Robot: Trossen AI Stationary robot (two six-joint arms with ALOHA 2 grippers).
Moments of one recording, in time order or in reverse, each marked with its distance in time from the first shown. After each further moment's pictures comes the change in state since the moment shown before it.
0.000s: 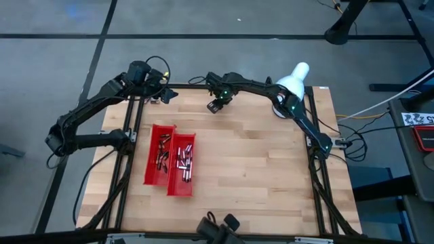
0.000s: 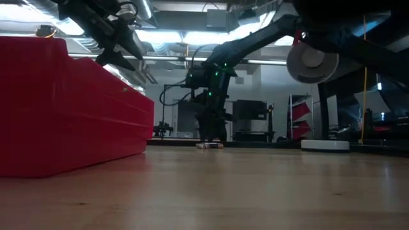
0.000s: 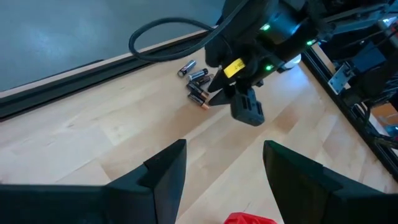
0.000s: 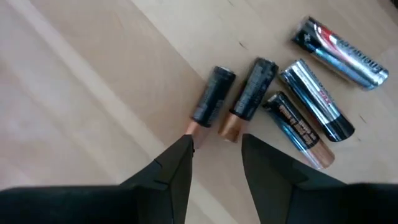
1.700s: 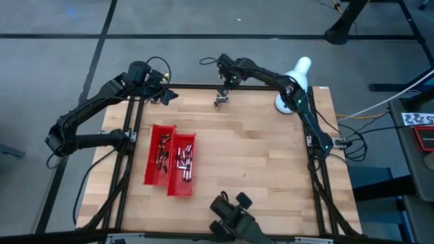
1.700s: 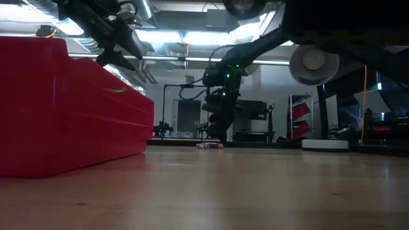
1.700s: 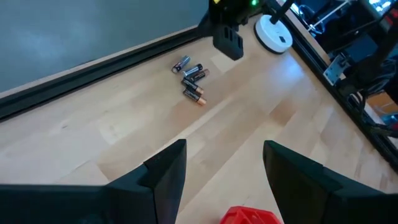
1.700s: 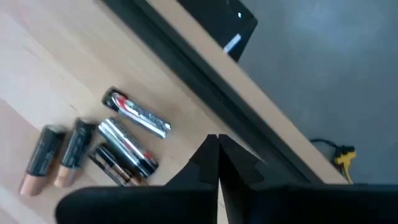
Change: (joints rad) left arm 0.000 0.000 0.000 -0.011 0.027 0.036; right arm -0.149 -0.049 0.002 0.040 0.153 -0.155
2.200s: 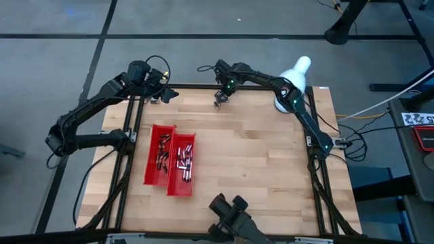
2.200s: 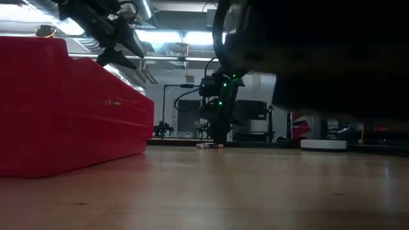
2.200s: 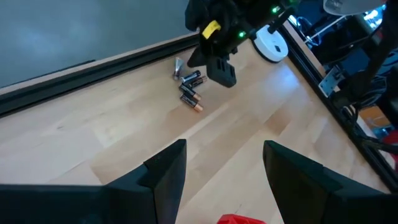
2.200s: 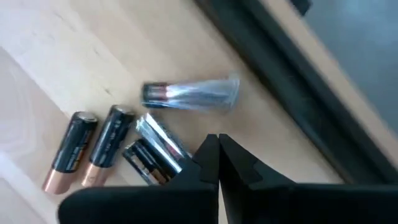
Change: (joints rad) left arm 0.000 0.000 0.000 0.027 -0.001 -0.059; right arm 0.005 0.073 0.000 0.019 -0.124 -0.027
